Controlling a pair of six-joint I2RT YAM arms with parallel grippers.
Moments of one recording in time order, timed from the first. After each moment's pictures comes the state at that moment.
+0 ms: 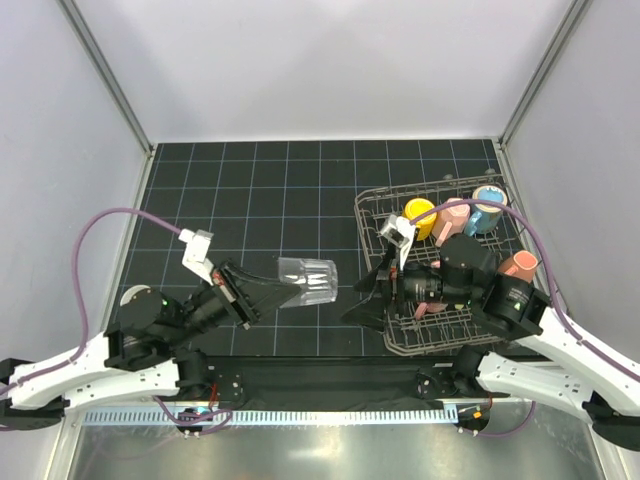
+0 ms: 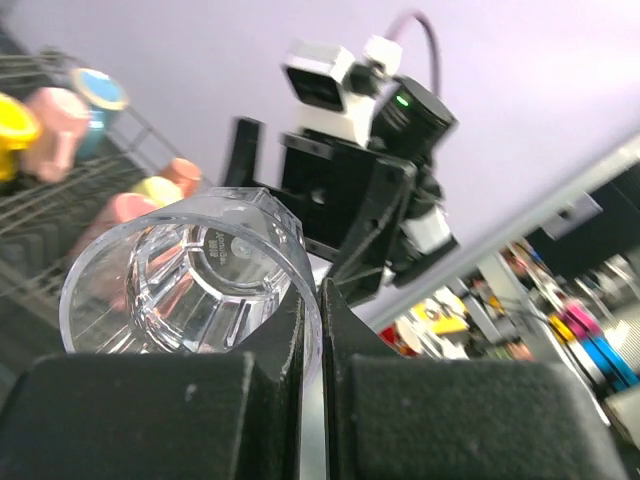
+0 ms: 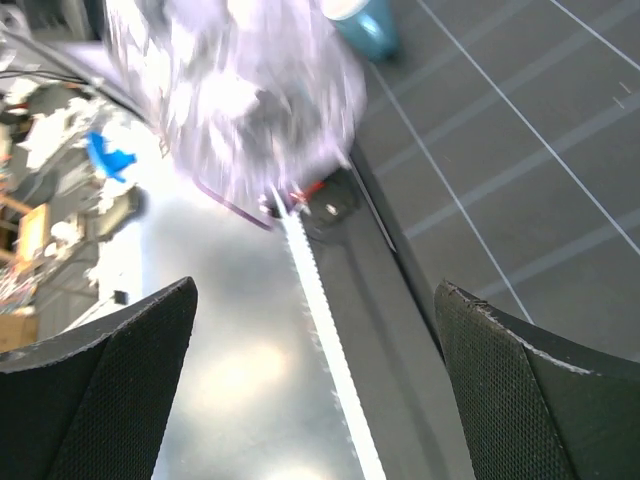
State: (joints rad) left arm -1.28 0.47 0.75 -0.03 -0.21 -0.79; right arm 0.96 0.76 0.98 -0.48 -0.39 0.47
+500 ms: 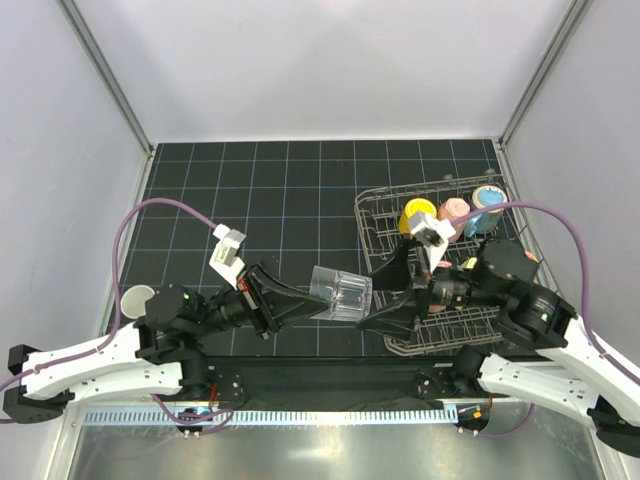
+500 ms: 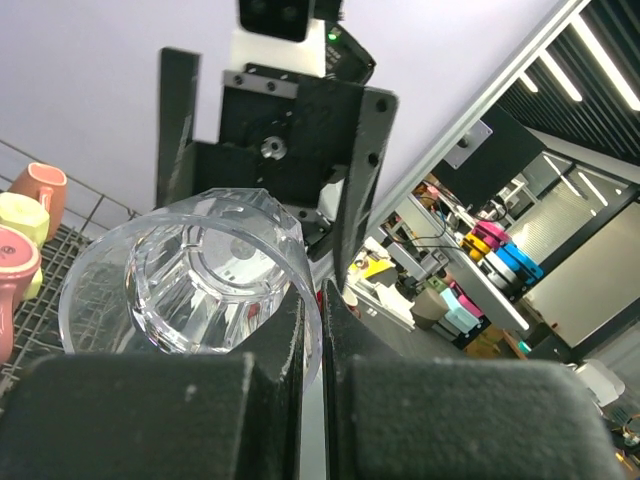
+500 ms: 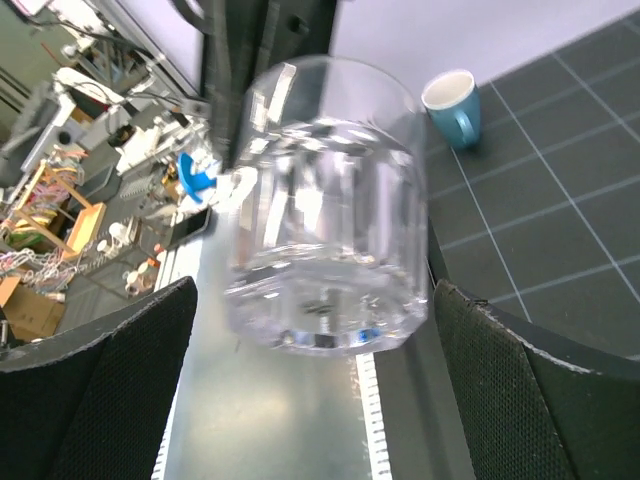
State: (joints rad) left arm -1.28 0.64 0.73 0.32 0.08 -0.78; right arm 0.96 0.70 1.02 -0.33 -0.53 0.49
